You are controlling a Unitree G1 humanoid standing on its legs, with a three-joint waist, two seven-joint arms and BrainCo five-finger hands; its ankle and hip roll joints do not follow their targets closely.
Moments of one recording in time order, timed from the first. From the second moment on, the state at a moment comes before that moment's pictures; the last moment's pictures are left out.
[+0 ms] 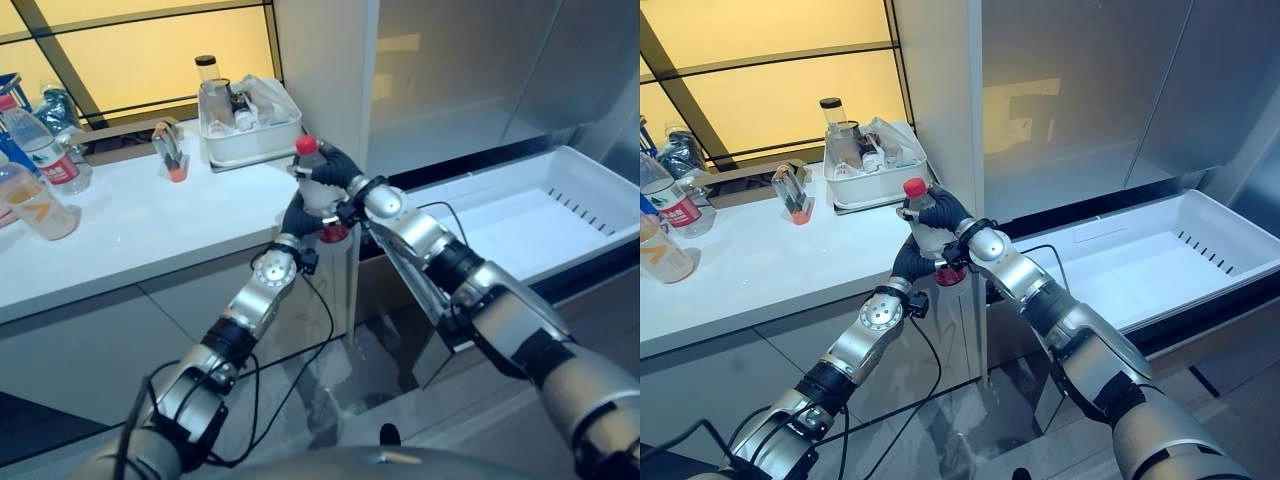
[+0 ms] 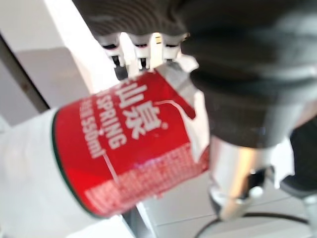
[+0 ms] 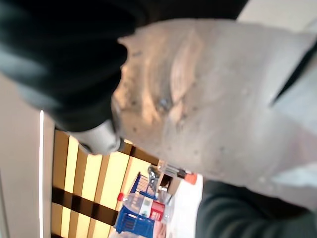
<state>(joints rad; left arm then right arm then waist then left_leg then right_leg) -0.51 0.22 -0.45 0.41 -0.34 -0.10 0.22 -0.97 -0.30 0.68 0.51 0.44 0.01 -0.02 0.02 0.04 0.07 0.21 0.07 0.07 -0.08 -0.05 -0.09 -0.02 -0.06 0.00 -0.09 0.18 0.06</state>
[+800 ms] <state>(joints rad) -0.14 0.27 -0.36 0.13 -0.49 -0.12 0.00 -0.81 -0.74 0.41 0.28 0.50 -0.04 -0.03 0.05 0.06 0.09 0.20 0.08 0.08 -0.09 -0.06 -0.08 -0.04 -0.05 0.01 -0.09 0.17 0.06</state>
